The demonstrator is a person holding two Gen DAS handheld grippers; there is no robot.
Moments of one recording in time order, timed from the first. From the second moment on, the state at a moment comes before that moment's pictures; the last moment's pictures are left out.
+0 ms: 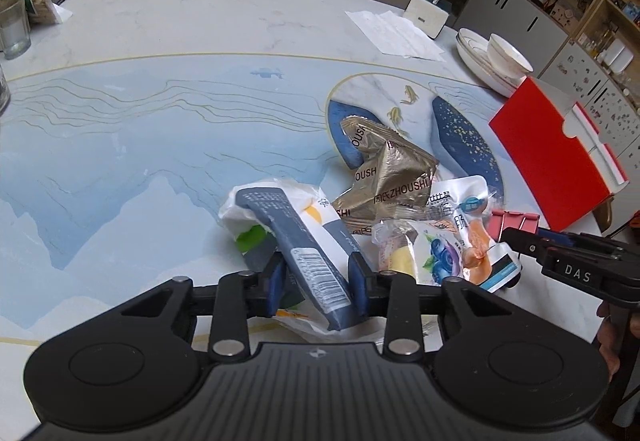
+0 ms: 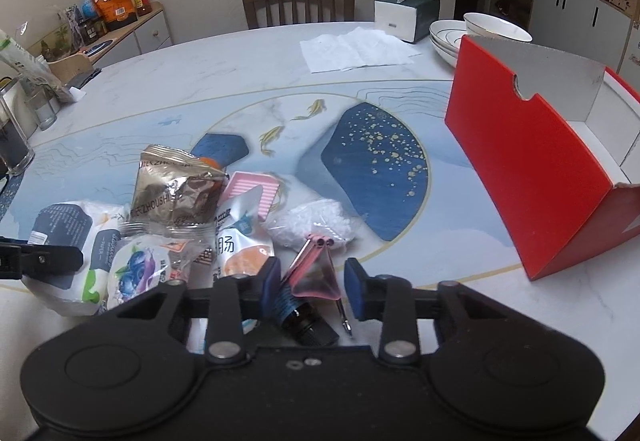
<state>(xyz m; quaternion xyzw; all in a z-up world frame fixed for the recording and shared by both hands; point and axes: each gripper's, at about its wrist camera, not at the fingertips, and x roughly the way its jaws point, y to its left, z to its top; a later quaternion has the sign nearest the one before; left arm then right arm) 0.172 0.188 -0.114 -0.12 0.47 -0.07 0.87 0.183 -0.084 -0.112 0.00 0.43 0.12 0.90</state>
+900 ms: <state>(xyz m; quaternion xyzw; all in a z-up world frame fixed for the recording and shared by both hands) 0.153 0.163 -0.068 -0.14 0.42 -0.03 0.90 0.182 -0.133 -0.072 0.00 0.40 0.19 0.90</state>
